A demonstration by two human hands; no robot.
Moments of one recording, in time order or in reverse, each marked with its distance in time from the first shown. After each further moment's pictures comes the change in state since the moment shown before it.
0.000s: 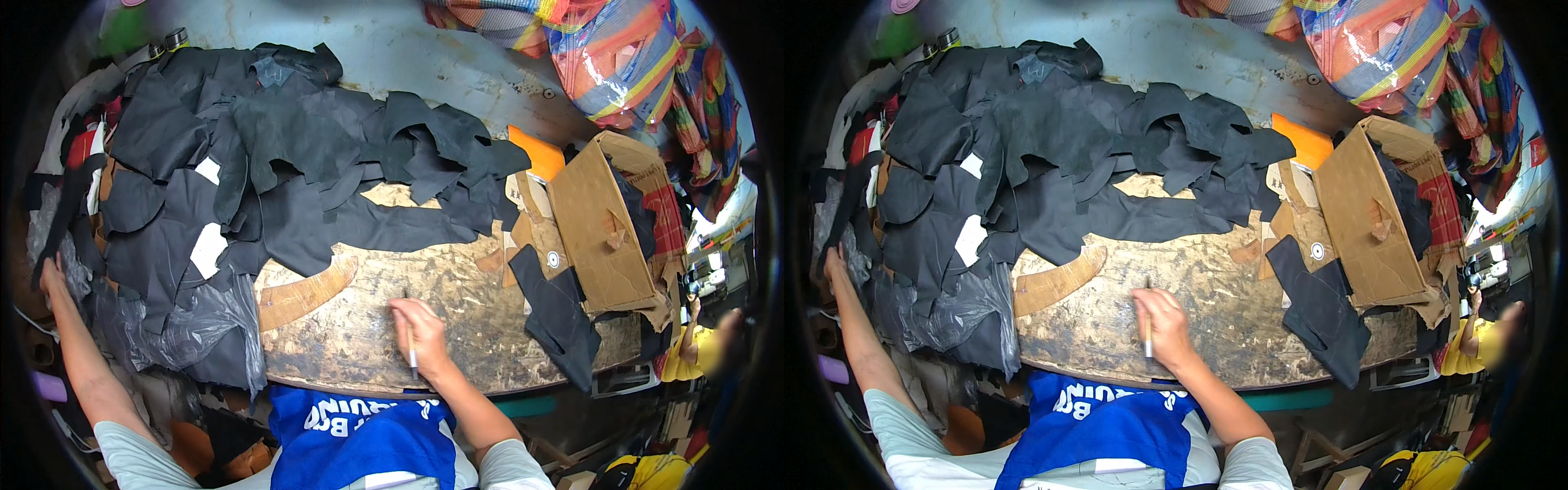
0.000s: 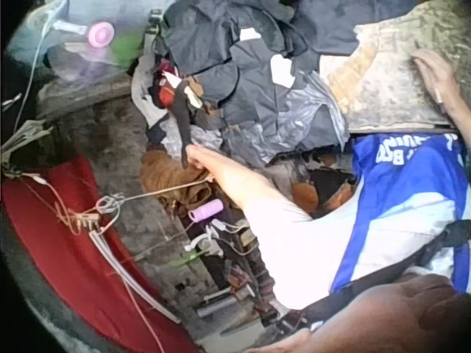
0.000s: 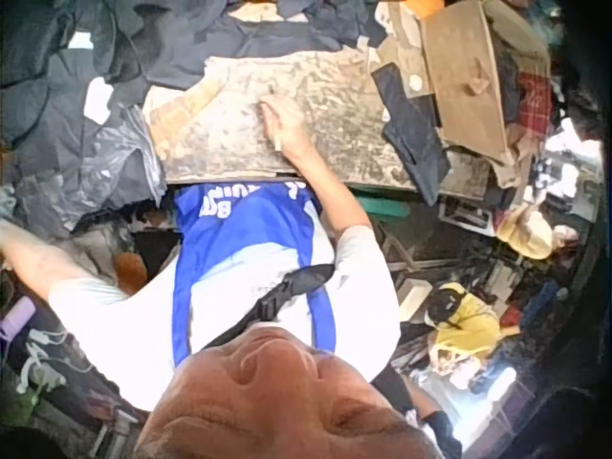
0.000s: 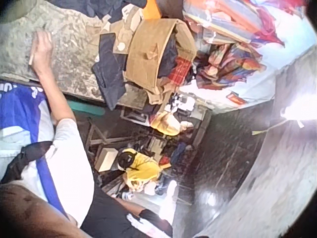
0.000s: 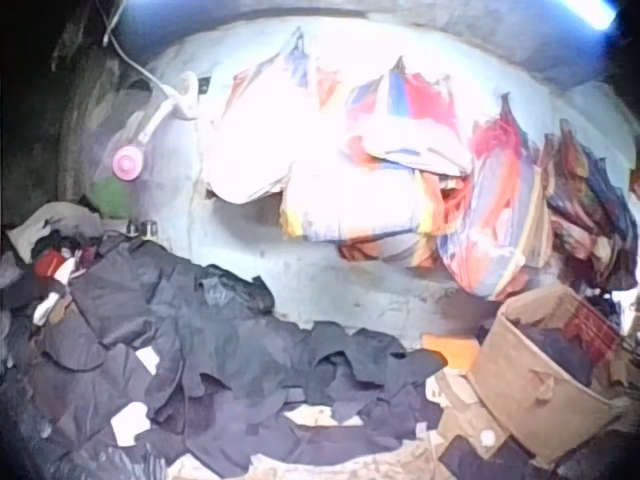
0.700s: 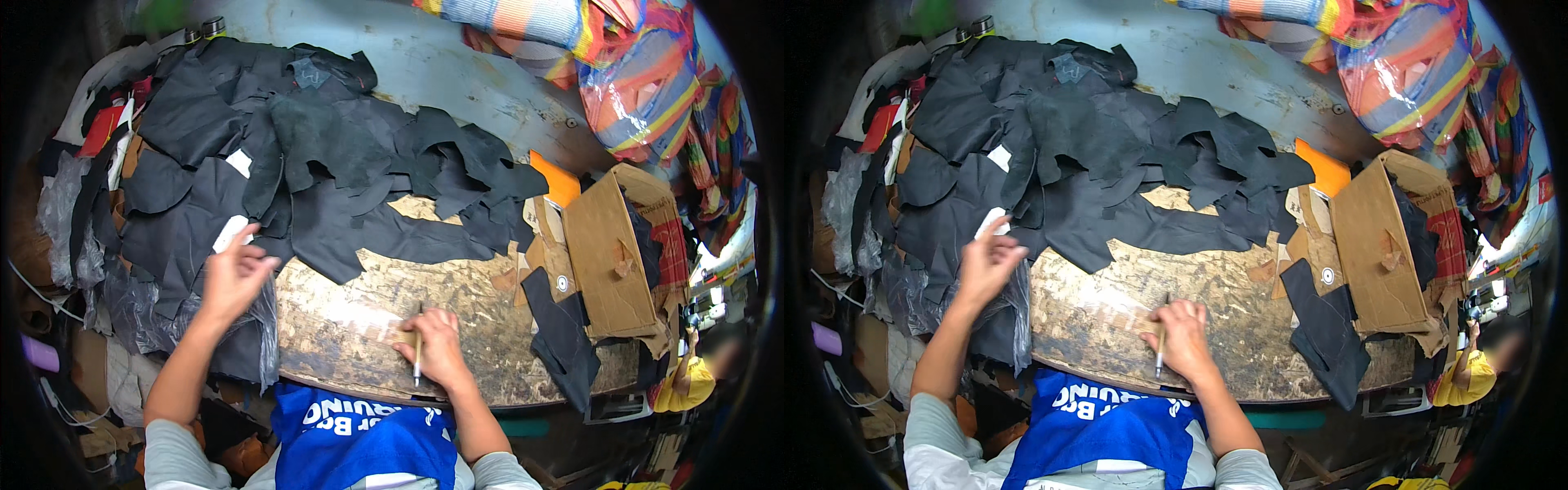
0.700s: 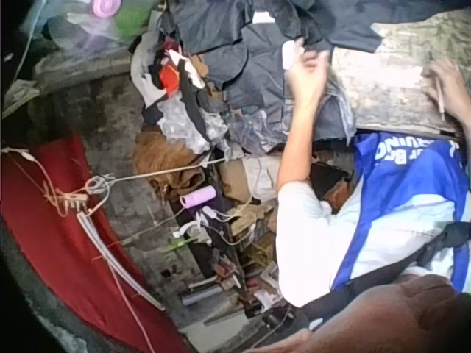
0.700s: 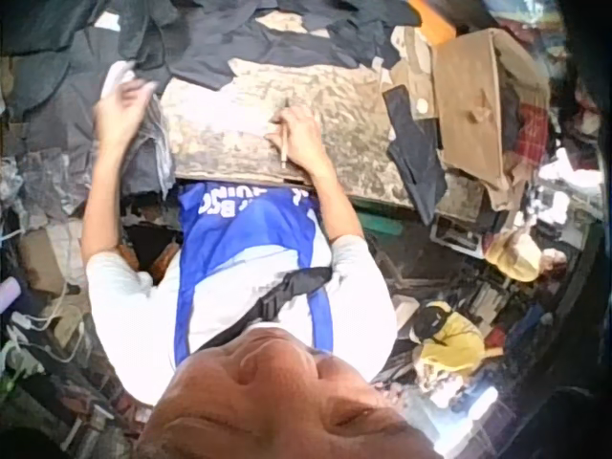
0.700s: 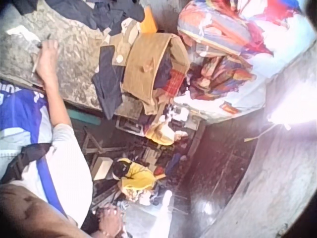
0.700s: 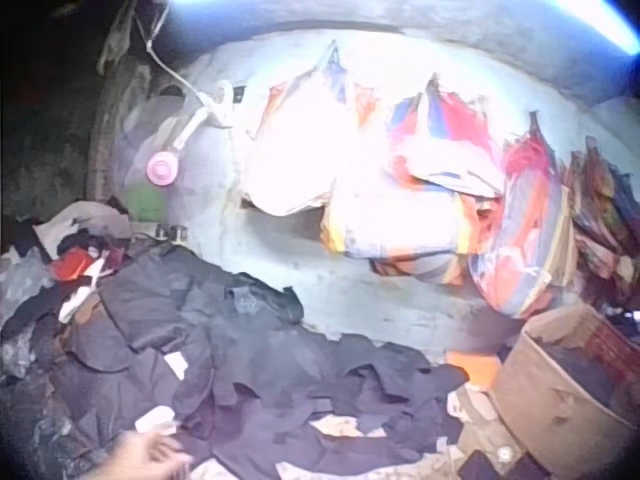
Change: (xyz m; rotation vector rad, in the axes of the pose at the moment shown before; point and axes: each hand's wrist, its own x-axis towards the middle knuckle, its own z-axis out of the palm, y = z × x) left_hand -0.573 -0.038 0.008 0.695 -1.423 0.296; right_hand 0.003 -0.004 -0.016 -0.234 -0.387 0.031
